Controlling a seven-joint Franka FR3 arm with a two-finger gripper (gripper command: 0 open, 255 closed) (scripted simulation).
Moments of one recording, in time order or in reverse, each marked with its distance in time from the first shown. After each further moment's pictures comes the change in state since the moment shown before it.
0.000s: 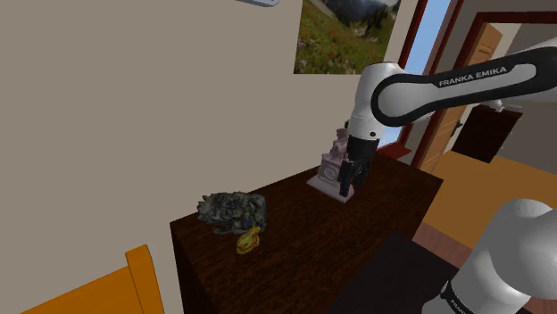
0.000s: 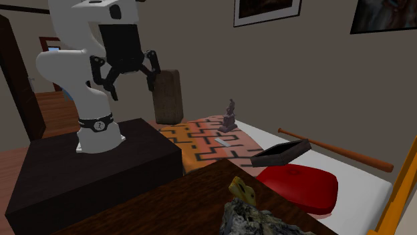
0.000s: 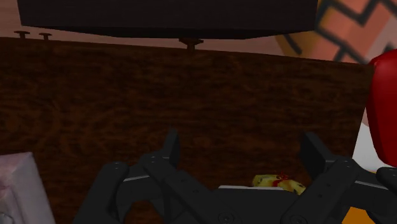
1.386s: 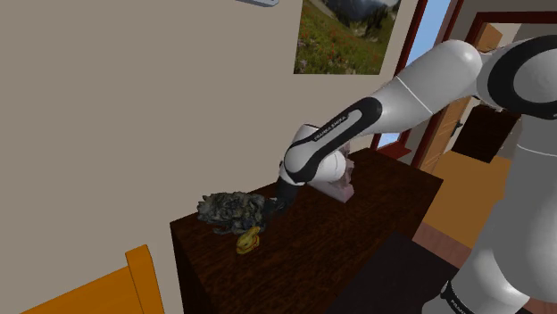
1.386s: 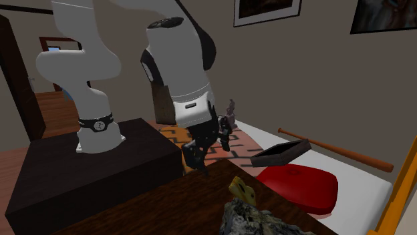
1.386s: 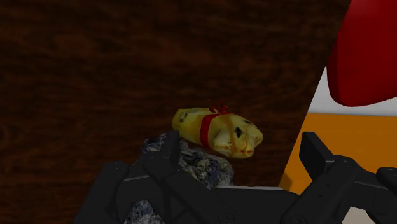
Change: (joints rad) arm 0.124 0.756 0.091 0.252 0.362 0.721 -0.258
